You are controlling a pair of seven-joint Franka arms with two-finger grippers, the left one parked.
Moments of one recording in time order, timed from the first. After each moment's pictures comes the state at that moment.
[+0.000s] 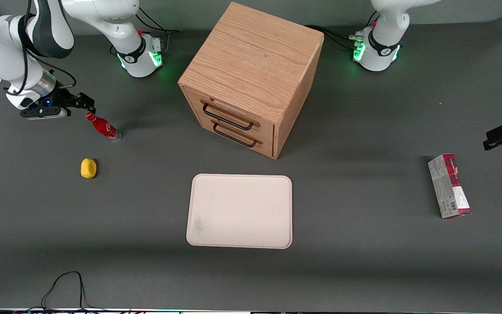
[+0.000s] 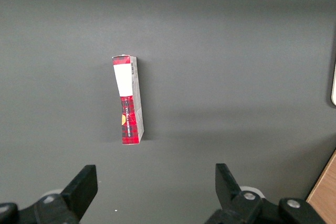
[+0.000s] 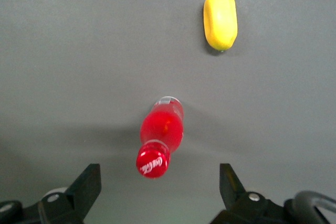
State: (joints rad) arm 0.01 -0.44 -0.26 -2.69 -0.11 2.23 -0.18
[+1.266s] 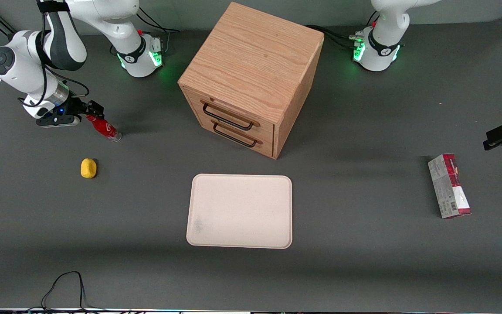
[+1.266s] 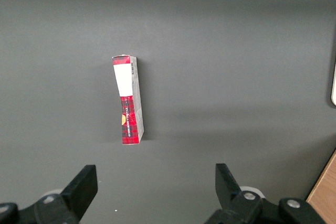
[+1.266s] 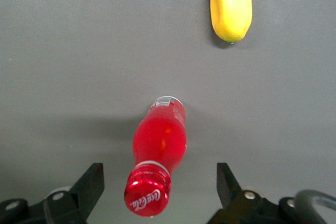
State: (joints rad) arm 0.01 -0.34 -0.26 -2.74 -0.11 2.34 -0.18
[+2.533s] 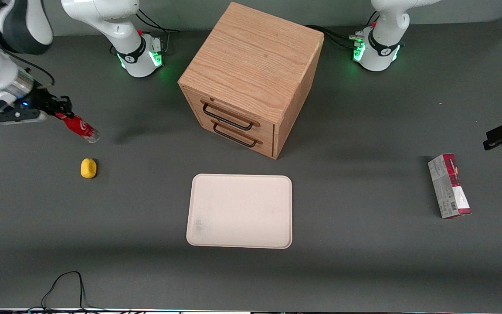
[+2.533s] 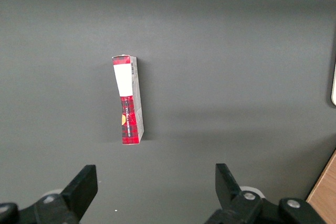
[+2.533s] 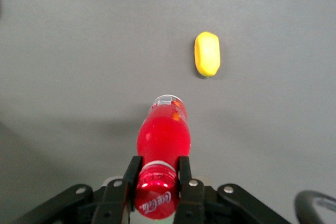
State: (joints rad) arm 0.06 -0.40 -0.24 -2.34 -0.11 1.90 -0.18
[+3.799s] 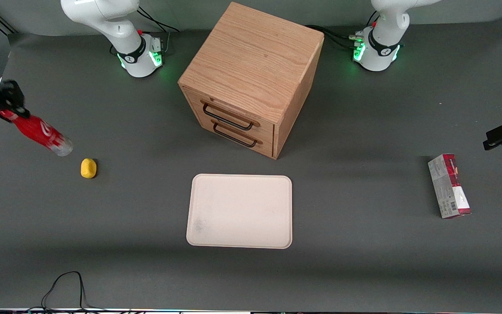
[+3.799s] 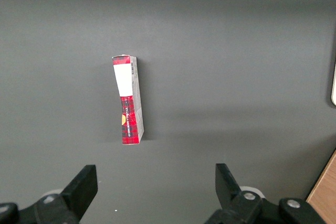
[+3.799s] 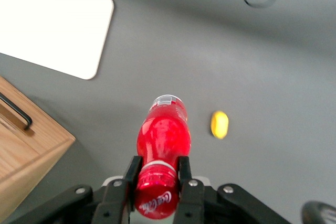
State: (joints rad) arm 0.22 0.12 -0.16 -1.29 0.01 1.42 -0.21
